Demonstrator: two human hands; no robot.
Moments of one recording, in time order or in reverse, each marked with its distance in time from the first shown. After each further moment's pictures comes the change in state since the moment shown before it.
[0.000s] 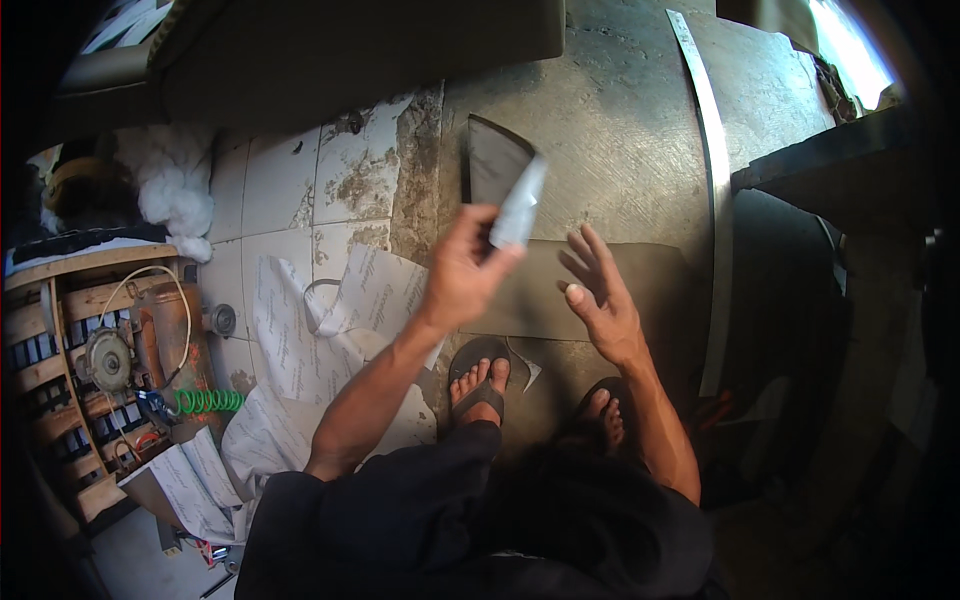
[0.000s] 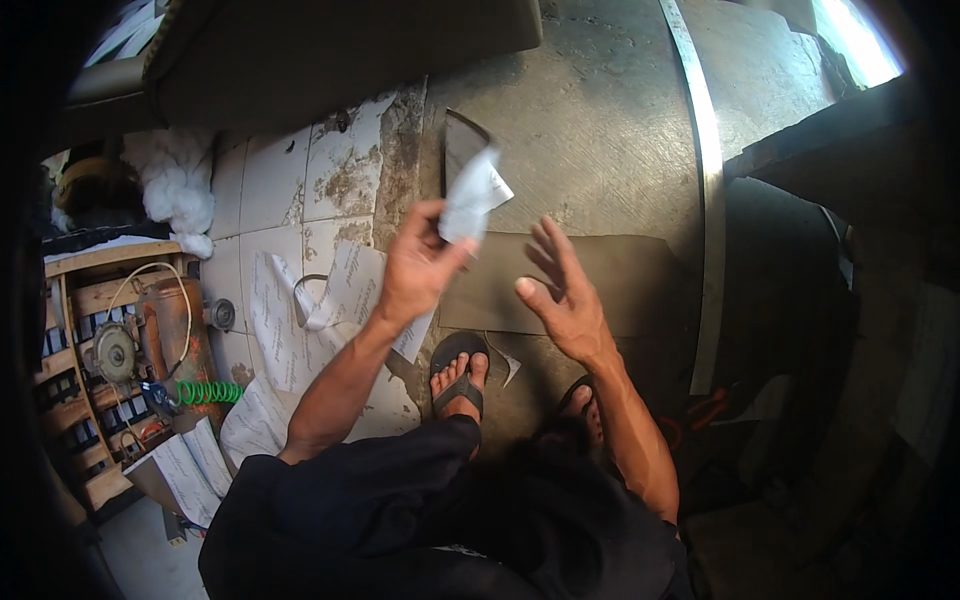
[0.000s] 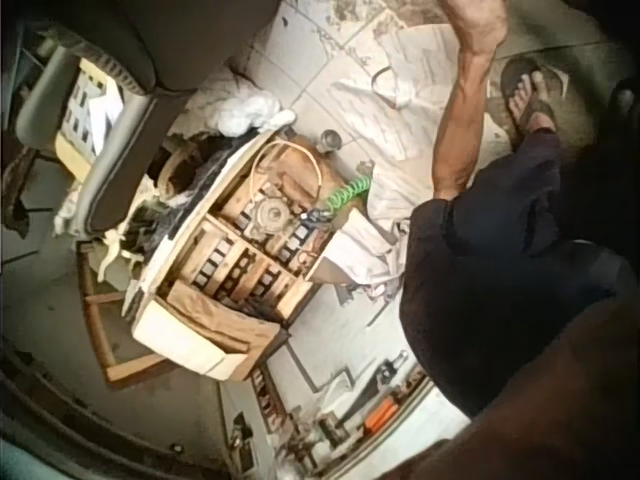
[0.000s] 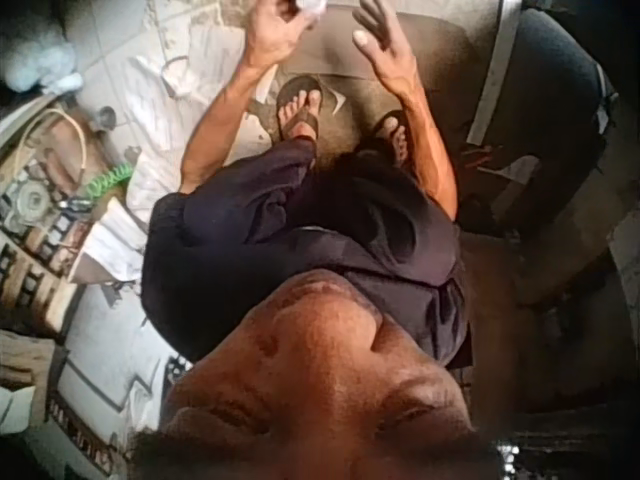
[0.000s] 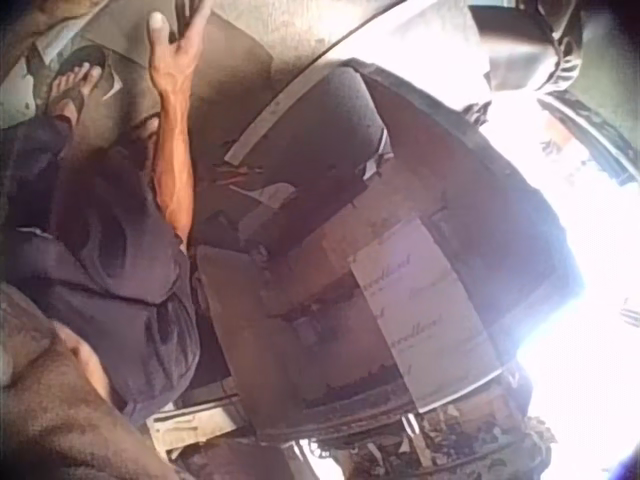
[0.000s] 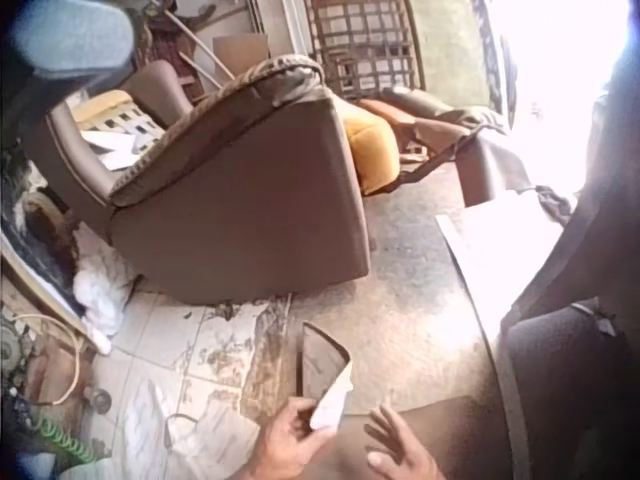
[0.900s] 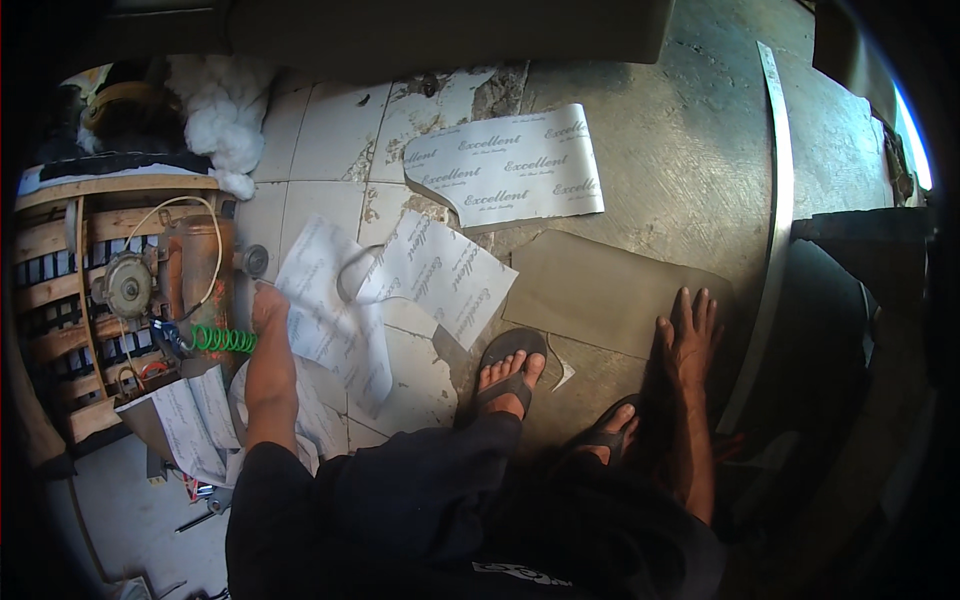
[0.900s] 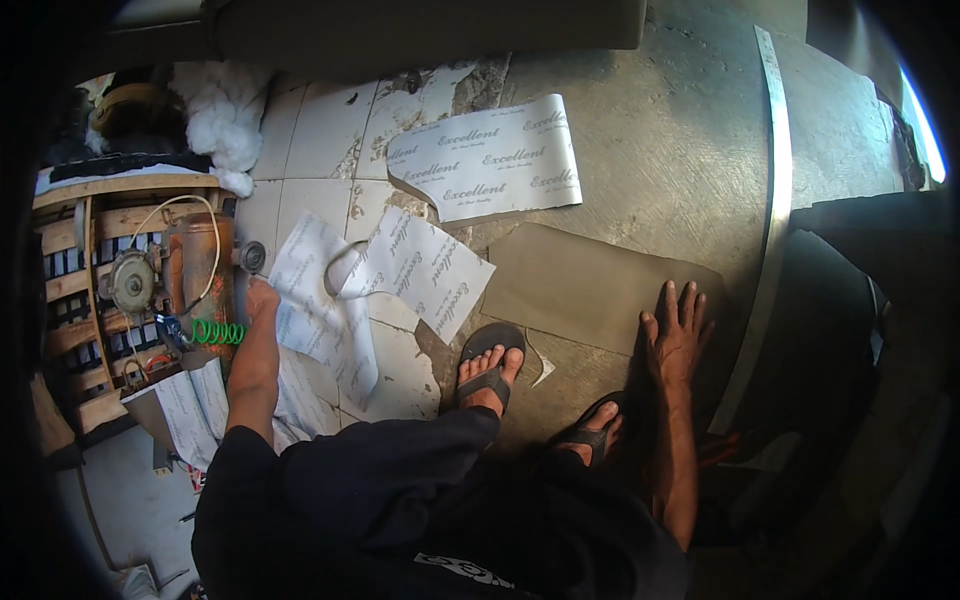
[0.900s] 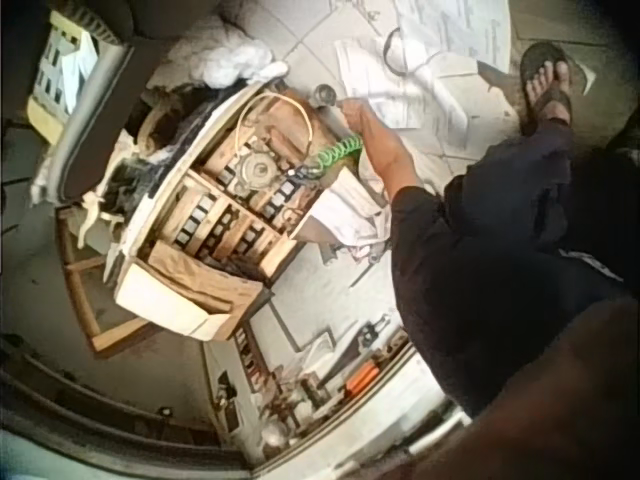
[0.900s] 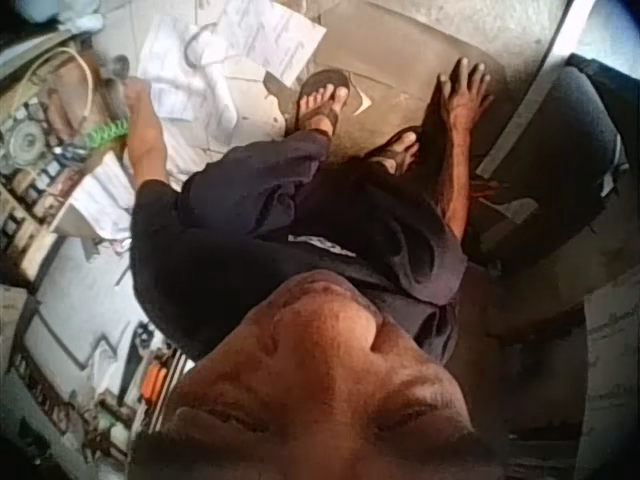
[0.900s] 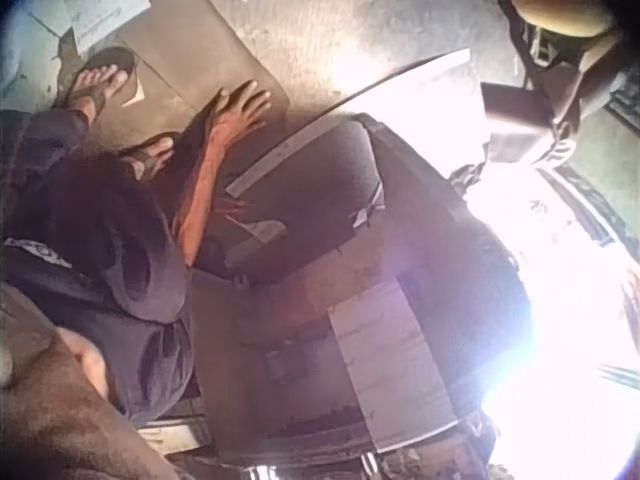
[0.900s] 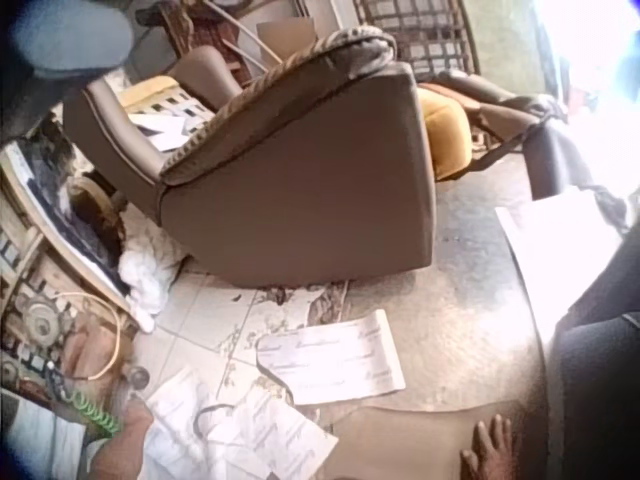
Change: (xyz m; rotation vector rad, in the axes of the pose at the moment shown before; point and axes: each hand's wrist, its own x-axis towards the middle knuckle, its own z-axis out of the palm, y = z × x) left_hand -0.186 -0.089 -0.418 1.405 0.889 -1.222; right_hand -0.029 0.117 -0.123 -1.539 0.220 0.104
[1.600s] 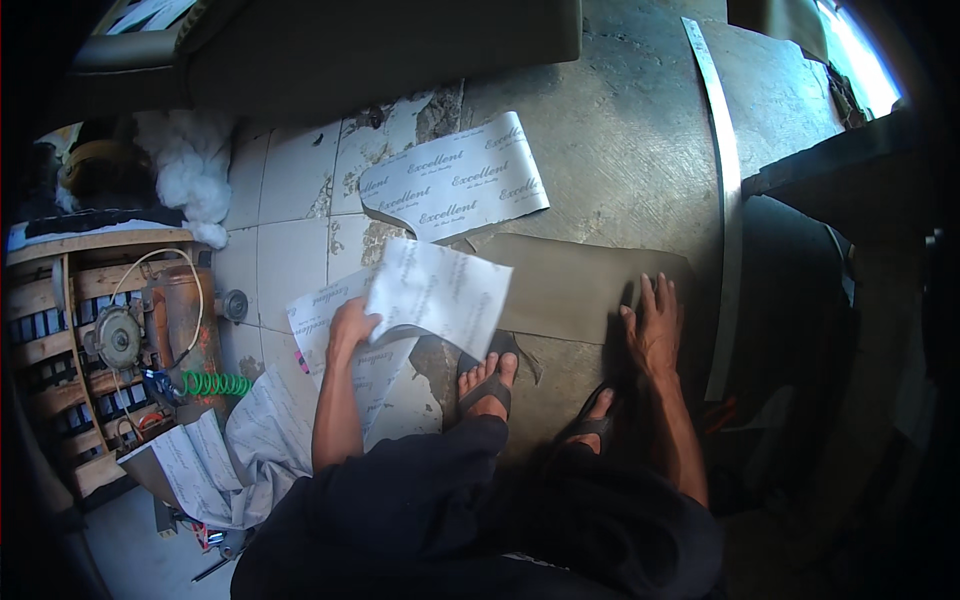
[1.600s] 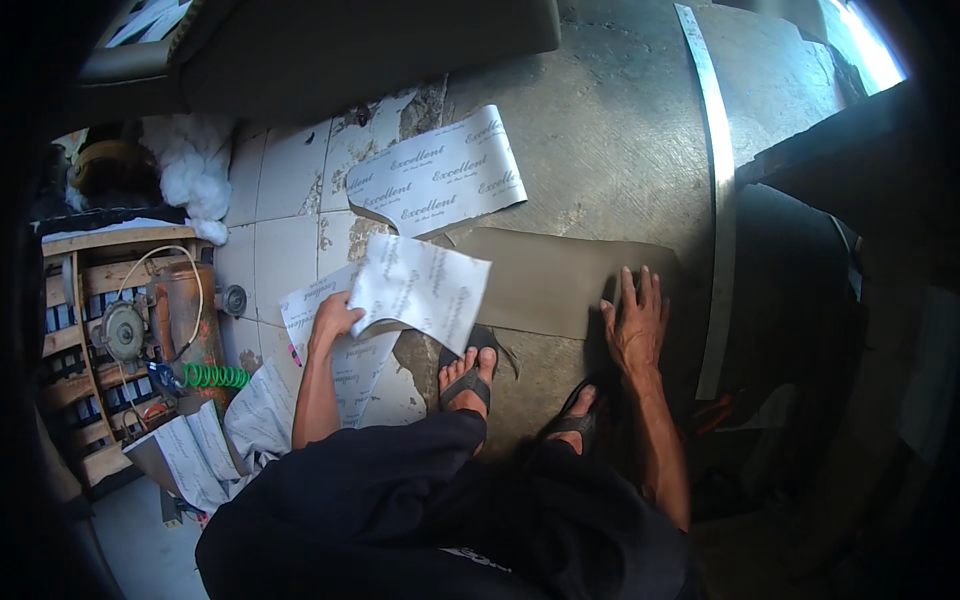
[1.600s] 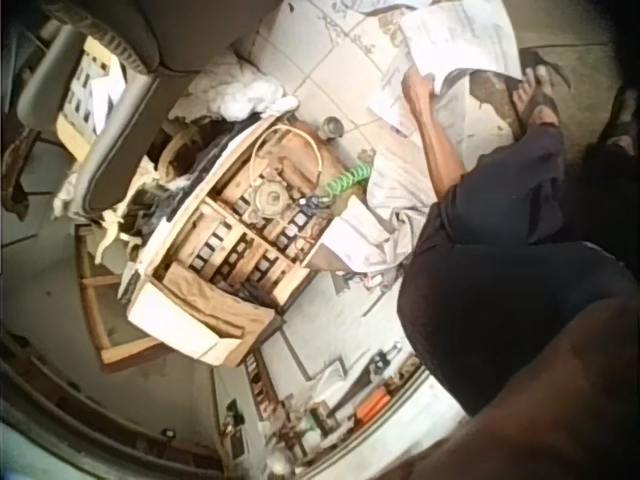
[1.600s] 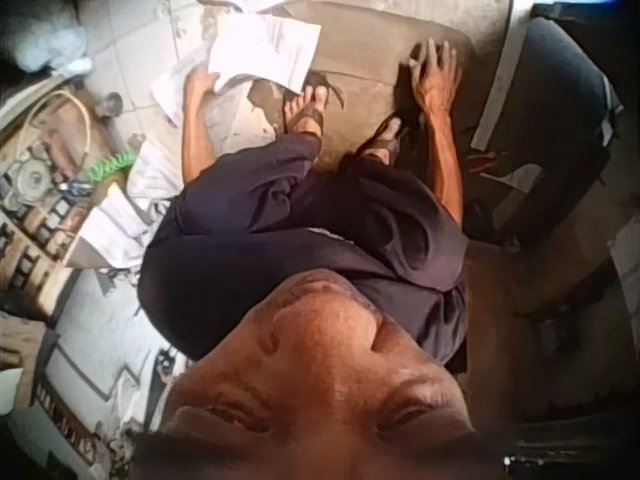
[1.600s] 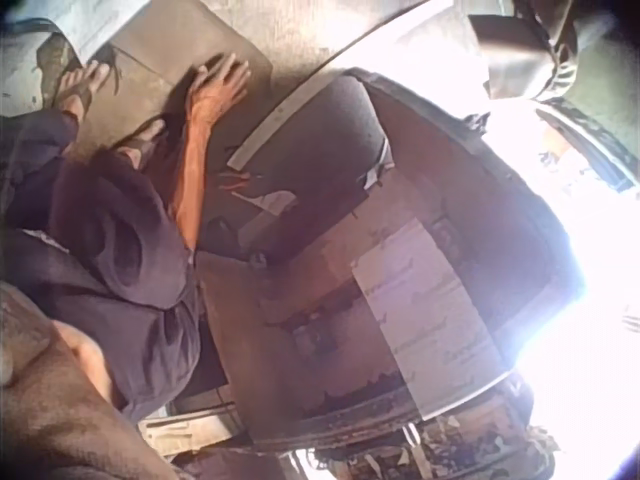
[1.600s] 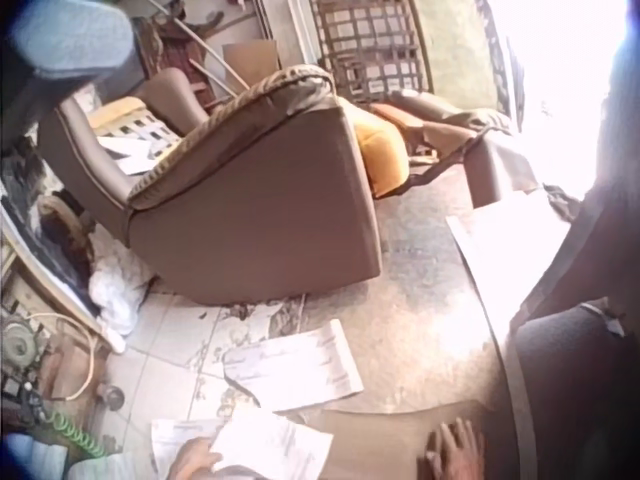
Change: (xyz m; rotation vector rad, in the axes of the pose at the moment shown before) left_hand -0.171 0.118 0.015 -0.067 -0.646 0.788; right_hand -0.021 -0.022 -0.020 0.243 0.066 0.030
